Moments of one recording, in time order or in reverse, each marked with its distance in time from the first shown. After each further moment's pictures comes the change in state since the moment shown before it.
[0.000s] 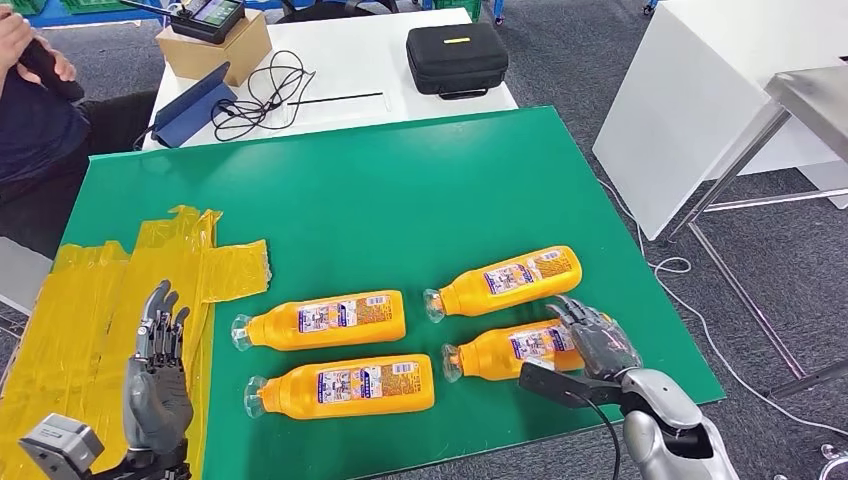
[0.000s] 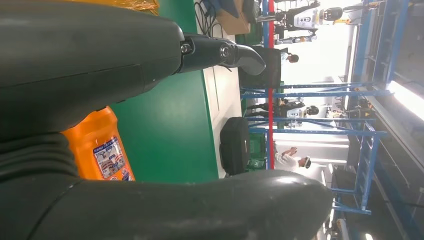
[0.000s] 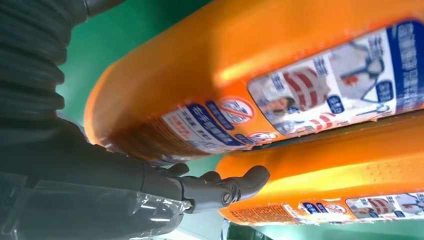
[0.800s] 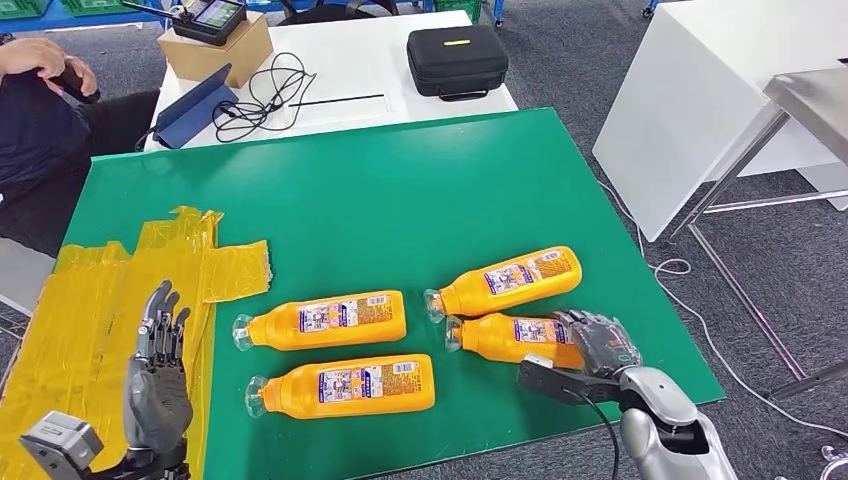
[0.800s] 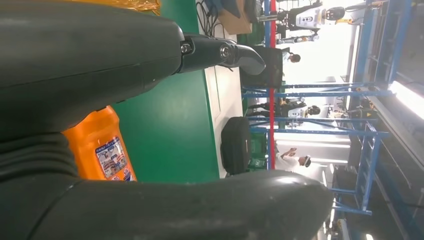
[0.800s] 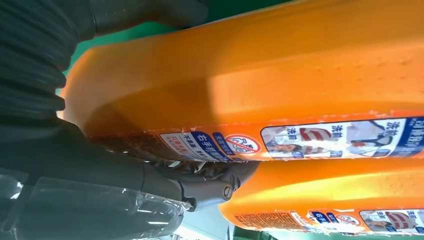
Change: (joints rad) left arm 0.000 -0.006 0.015 0.000 0.002 -0.017 0.013; right arm -0.009 -0.007 0.016 0.044 0.060 0.013 0.040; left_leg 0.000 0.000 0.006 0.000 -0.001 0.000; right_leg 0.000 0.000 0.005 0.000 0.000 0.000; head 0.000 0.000
